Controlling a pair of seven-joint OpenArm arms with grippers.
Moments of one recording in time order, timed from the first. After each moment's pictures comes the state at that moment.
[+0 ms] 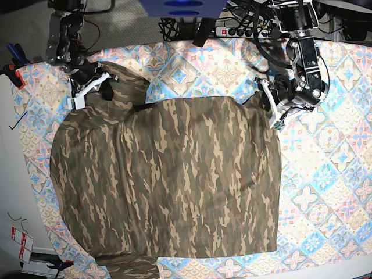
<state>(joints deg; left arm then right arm) 9.0 -7.6 -16.8 90.4 -6.3 -42.3 63.7 -19.0 12.3 14.8 73.0 30.1 32.4 -28.3</state>
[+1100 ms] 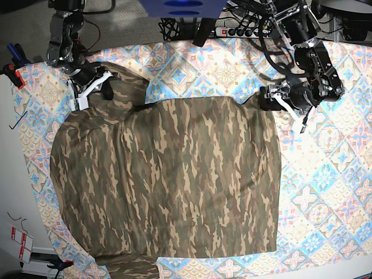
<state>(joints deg) 3.0 -5.7 -33.1 79.6 -25.0 -42.2 69.5 -19.1 12.1 14.4 73.7 22.6 31.6 -26.6</state>
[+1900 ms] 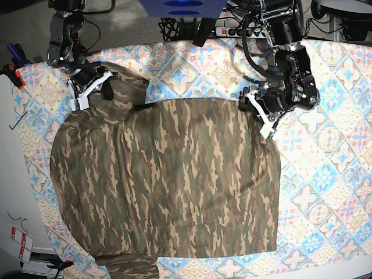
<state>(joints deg) 2.6 -2.4 -21.9 79.4 -17.8 -42.2 64.7 -19.1 12.1 14.4 73.7 22.2 31.7 -26.3</state>
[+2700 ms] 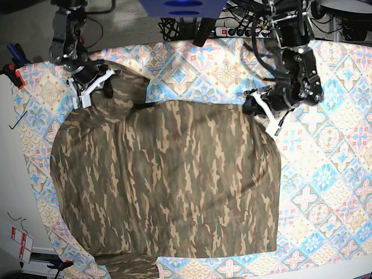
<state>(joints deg) 4.6 -7.8 -22.1 71.2 -21.3 -44.4 54.6 -22.7 10.6 14.4 79.7 18.7 29.4 -25.4</state>
